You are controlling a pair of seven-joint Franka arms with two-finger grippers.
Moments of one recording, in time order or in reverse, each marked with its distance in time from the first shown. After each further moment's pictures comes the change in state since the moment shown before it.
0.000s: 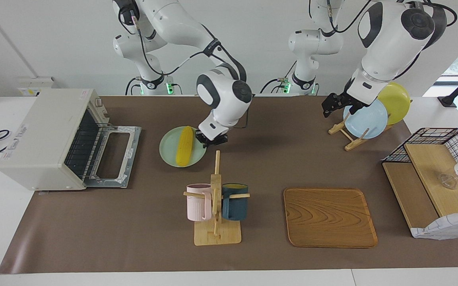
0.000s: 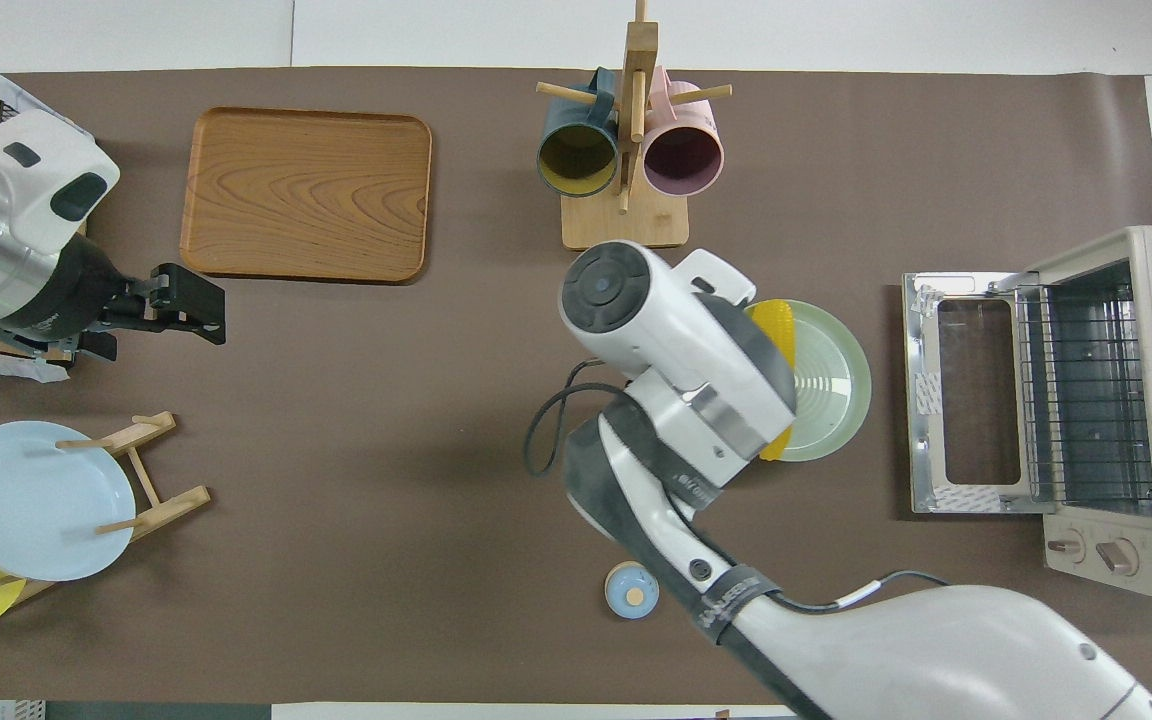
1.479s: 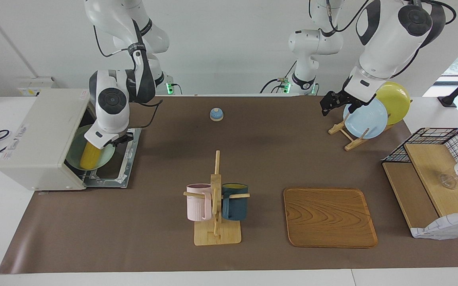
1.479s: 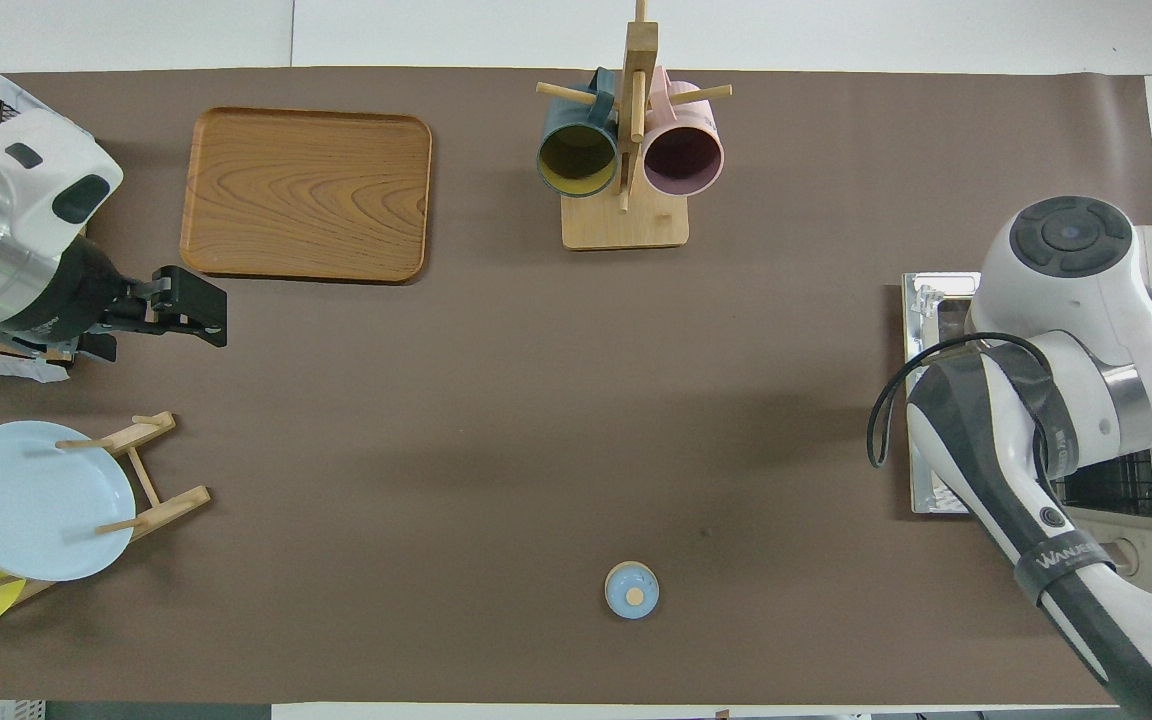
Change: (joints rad) left arm -0.006 -0.010 -0.006 0.010 0.008 -0.017 0.000; right arm -0.466 -0.240 -0.004 -0.328 -0.084 0.112 -0.572
